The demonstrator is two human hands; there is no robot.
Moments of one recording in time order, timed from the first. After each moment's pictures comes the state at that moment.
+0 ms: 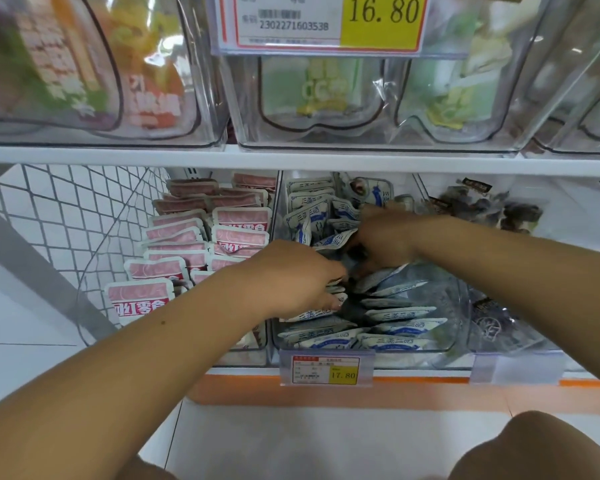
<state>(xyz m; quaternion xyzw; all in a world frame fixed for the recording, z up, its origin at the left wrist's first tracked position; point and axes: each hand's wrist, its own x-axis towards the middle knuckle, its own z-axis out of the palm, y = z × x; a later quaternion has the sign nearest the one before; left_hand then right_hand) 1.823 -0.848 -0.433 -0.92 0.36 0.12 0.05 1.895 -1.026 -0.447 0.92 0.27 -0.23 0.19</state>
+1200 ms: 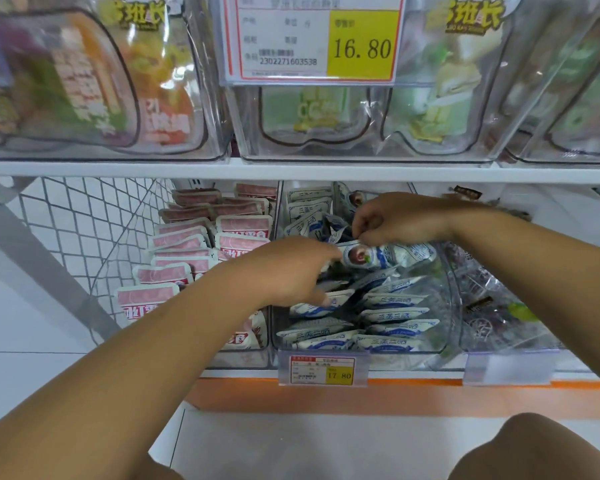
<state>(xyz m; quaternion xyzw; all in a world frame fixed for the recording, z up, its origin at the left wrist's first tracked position) 1.823 -0.846 -0.416 -0.94 0.29 0.18 -0.05 1.886 -1.048 -0.408 0.94 0.20 -0.22 -0.17</state>
